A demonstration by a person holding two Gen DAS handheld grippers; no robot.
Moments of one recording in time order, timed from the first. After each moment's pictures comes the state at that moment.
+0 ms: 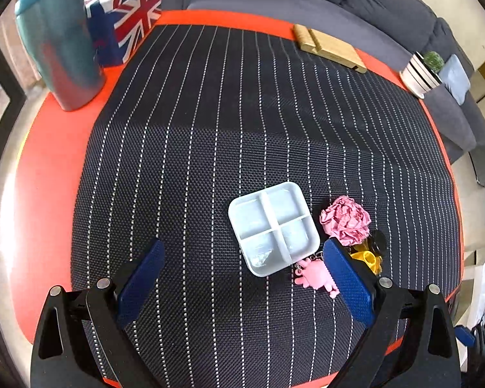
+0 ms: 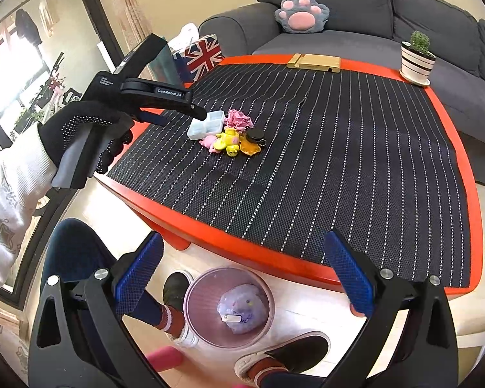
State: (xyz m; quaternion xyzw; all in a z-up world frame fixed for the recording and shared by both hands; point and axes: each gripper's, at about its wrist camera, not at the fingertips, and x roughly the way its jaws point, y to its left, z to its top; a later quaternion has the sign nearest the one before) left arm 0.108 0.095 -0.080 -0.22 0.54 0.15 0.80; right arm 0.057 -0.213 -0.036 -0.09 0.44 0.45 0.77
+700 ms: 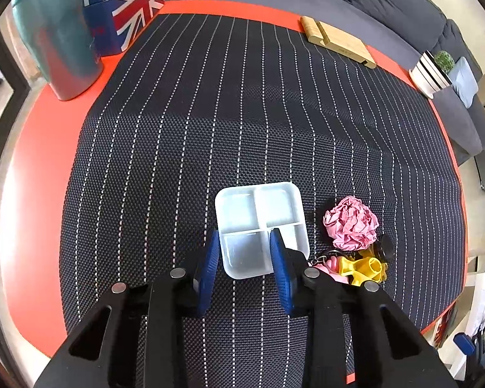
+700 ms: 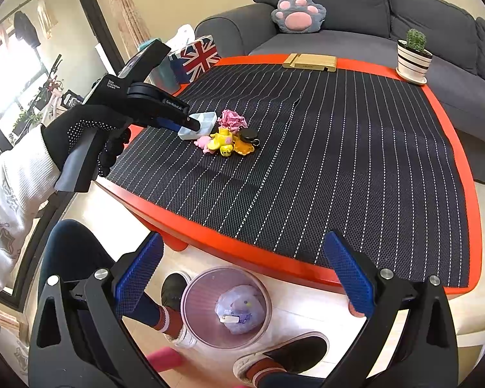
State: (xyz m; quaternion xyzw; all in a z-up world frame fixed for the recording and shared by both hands) left arm 0.118 0.093 -0.084 -0.22 0.55 0.16 0.79; right arm 0.062 -0.215 -0.036 -0.09 0.43 0.45 0.77
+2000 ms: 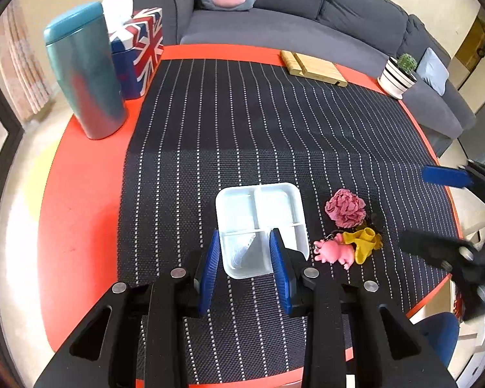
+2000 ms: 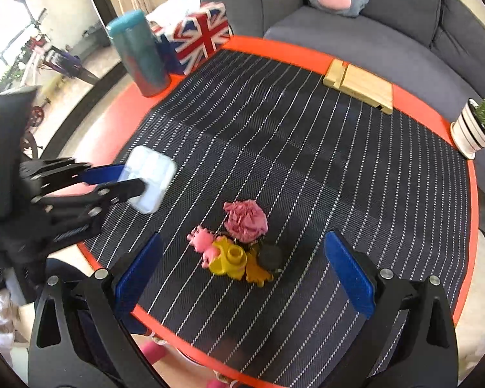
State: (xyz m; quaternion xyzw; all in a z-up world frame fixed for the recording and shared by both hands) left arm 0.071 0.106 -0.052 -0.17 0.50 0.12 0.84; right arm 0.164 -0.021 -0.019 -0.21 0.51 0.43 0.71
